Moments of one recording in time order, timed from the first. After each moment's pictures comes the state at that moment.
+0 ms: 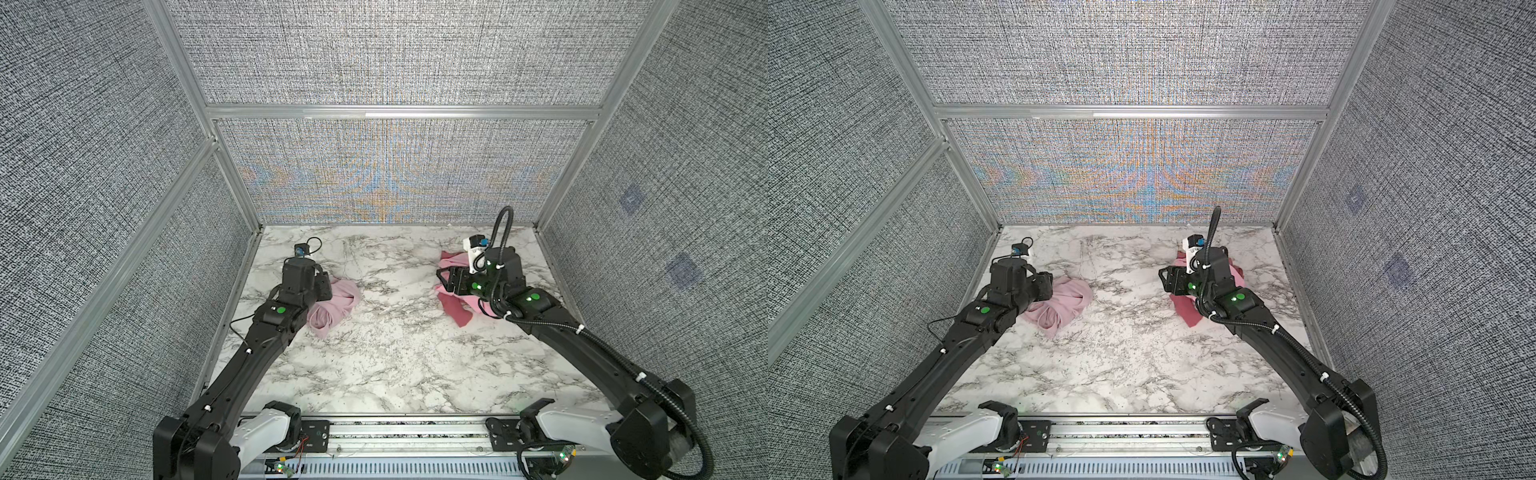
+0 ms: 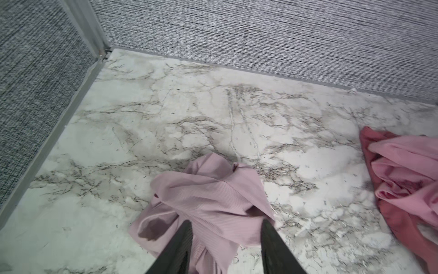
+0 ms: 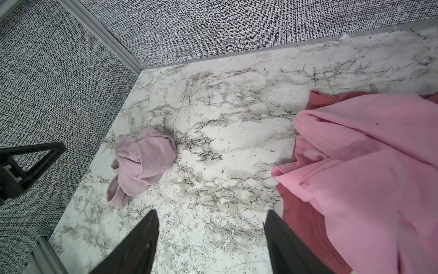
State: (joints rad) left arm -0.35 1.09 0.87 -0.39 -0.15 -0.31; right arm 0.46 1.23 1.00 -0.29 -0.14 0.43
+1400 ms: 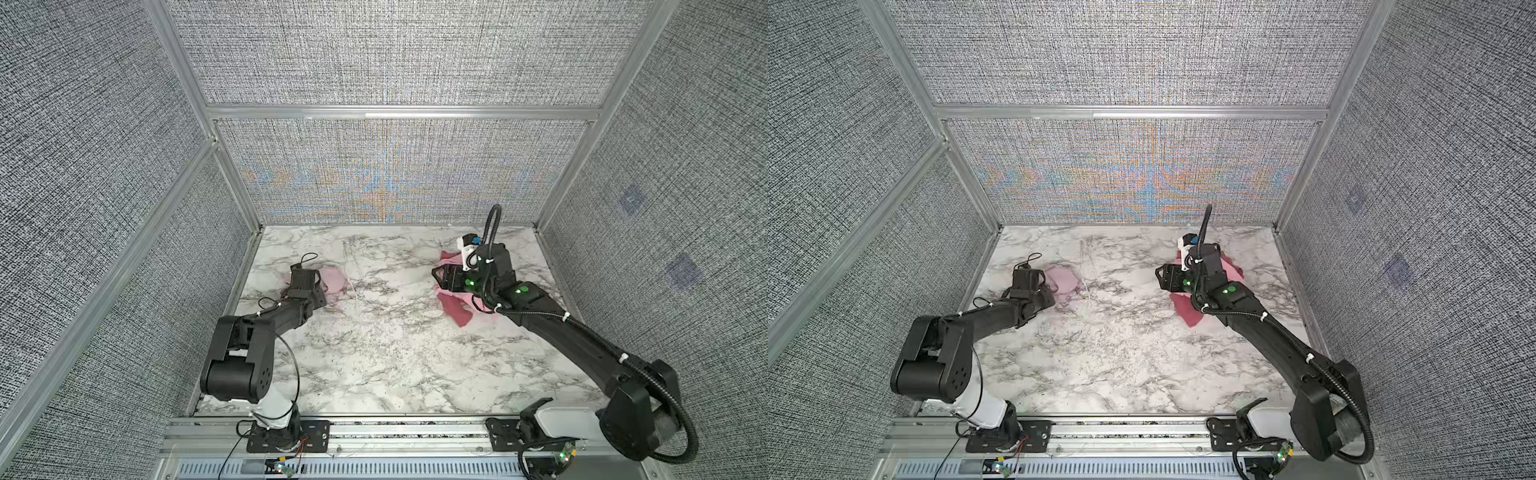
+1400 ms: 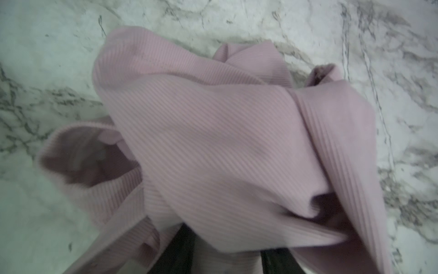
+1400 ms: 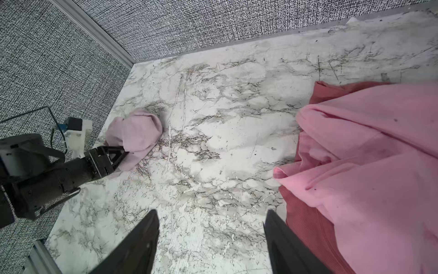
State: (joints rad) left arm -0.12 1.65 0.78 0.01 -0.13 -0.40; right arm 0.46 1.33 1.04 -0.28 -0.14 0.44
